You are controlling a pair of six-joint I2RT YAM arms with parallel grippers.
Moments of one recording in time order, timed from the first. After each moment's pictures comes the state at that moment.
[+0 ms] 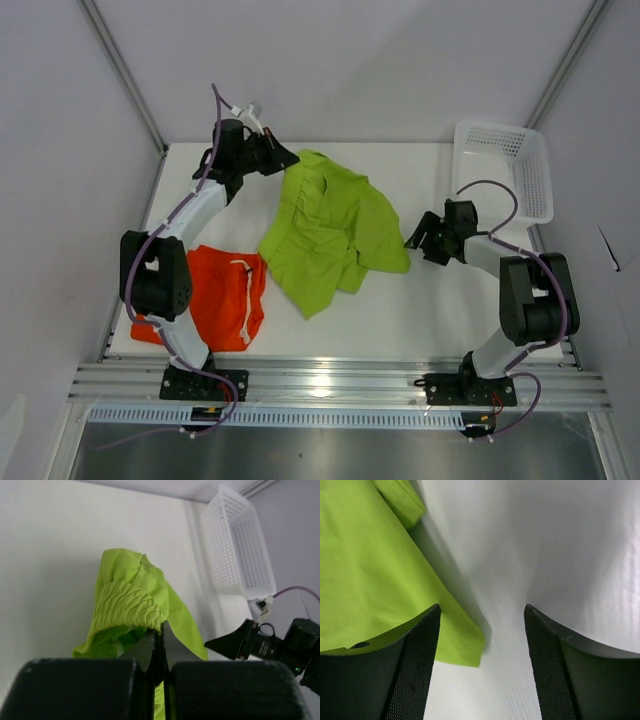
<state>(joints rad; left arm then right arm) -0.21 1.77 1.45 -0.02 0.48 -0.59 0.11 1.61 0.82 -0.10 -0.19 0.58</state>
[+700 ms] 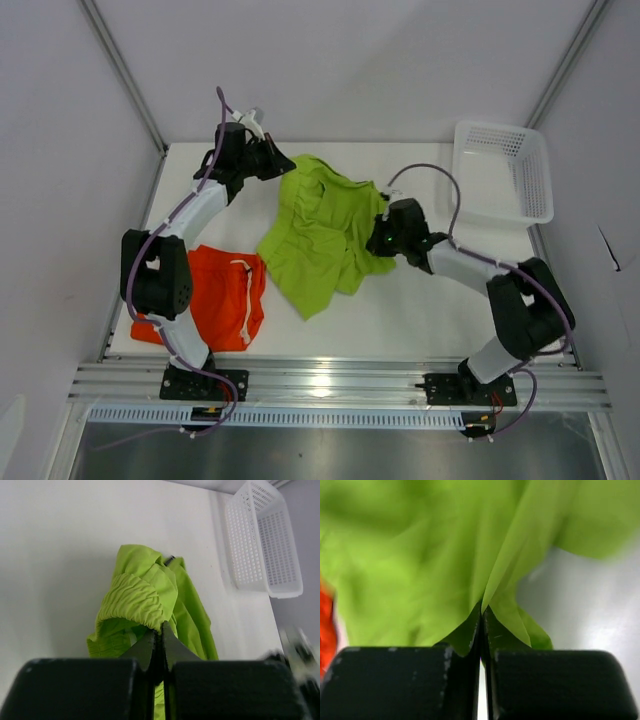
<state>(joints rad) -0.21 1.78 1.44 -0.10 0.42 -0.51 0.43 1.63 0.90 0.00 -0.14 0.47</state>
